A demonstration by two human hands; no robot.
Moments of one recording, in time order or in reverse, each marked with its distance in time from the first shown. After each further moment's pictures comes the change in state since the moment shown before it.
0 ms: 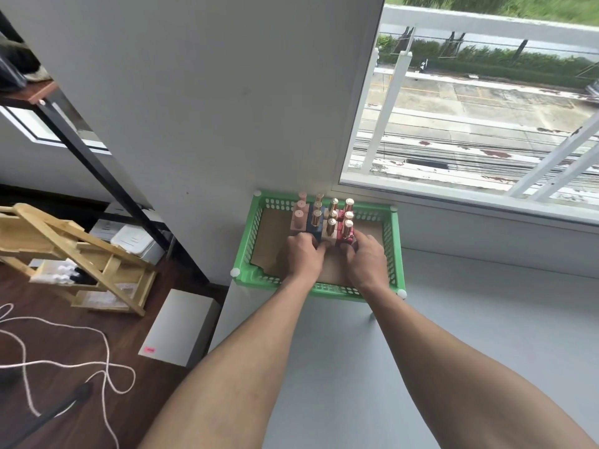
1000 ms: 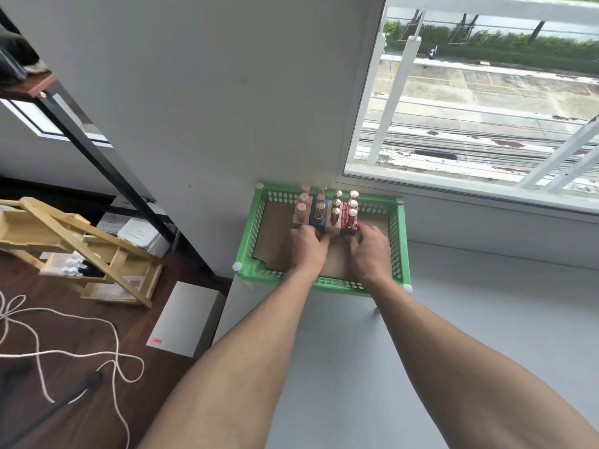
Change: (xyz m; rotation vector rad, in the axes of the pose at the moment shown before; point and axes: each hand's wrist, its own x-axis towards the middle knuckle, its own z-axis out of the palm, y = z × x) left_hand 0.002 0.003 0.000 -0.038 -0.020 -0.047; right_hand 0.007 0.002 0.006 -0.007 0.022 0.020
